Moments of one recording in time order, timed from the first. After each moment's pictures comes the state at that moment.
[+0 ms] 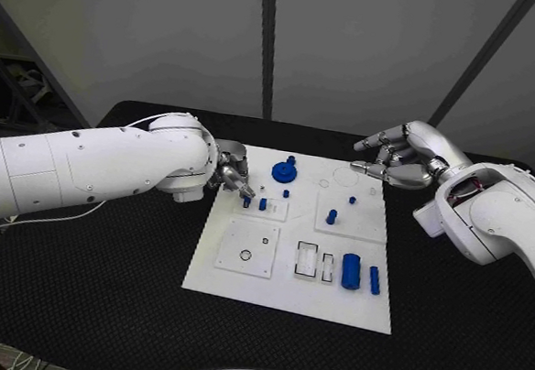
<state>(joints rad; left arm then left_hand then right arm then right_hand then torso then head) 1.25 -0.79 -0.01 1.43 -1.12 0.07 -0.51 1.23 -0.09 0.39 0.05 0.39 1.12 0.05 0.17 0.82 1.46 -0.03 0.68 1.26 1.47 -0.09 1.51 1.31 0.12 1.36 0.02 1.36 1.27 1.24 -0.82 0.06 1.57 -1.10 -0.35 -0.07 1.39 -0.16 0.19 0.29 0.13 0.95 0.12 0.07 0.08 1.22 0.04 0.82 0.92 1.47 -0.03 1.24 1.15 0.05 1.44 0.07 1.37 1.31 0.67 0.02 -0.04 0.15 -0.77</state>
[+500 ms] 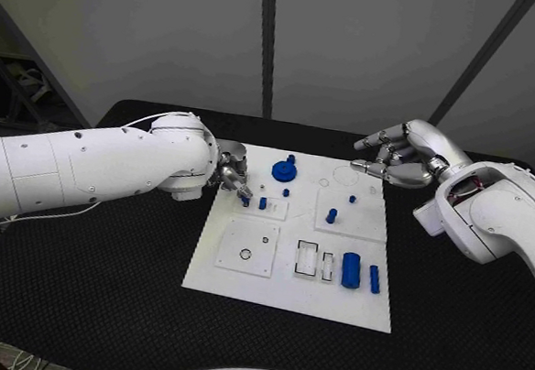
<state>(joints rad) 1.24 -0.78 -0.01 1.42 -1.17 0.10 -0.52 1.23 -0.10 0.40 0.04 0.39 1.12 0.05 0.17 0.83 1.47 -0.03 0.68 1.26 1.47 -0.09 1.51 1.31 0.12 1.36 0.02 1.36 1.27 1.23 -0.82 0.06 1.57 -1.10 -0.35 -0.07 1.39 -0.16 0.19 0.29 0.13 0.95 0.12 0.07 0.08 1.22 0.04 0.82 0.92 1.47 -0.03 1.24 1.15 0.05 1.44 0.07 1.37 1.31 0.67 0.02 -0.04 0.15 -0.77</state>
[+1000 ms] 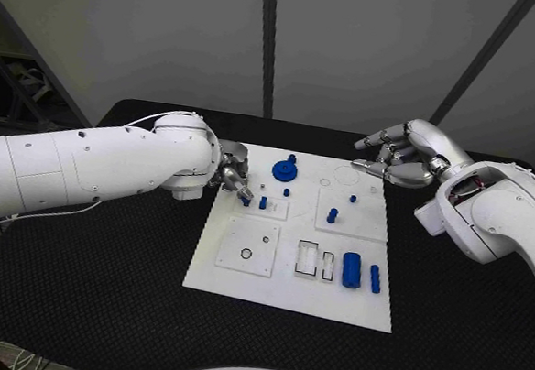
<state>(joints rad) 1.24 -0.78 -0.01 1.42 -1.18 0.13 -0.52 1.23 -0.09 0.40 0.04 0.39 1.12 0.05 0.17 0.84 1.47 -0.03 0.68 1.25 1.46 -0.09 1.51 1.31 0.12 1.36 0.02 1.36 1.26 1.23 -0.82 0.06 1.57 -1.10 -0.35 -0.07 1.39 -0.16 0.19 0.29 0.13 0.95 0.12 0.07 0.08 1.22 0.04 0.82 0.92 1.47 -0.03 1.24 1.14 0.05 1.44 0.07 1.37 1.31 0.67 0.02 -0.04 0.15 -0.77</state>
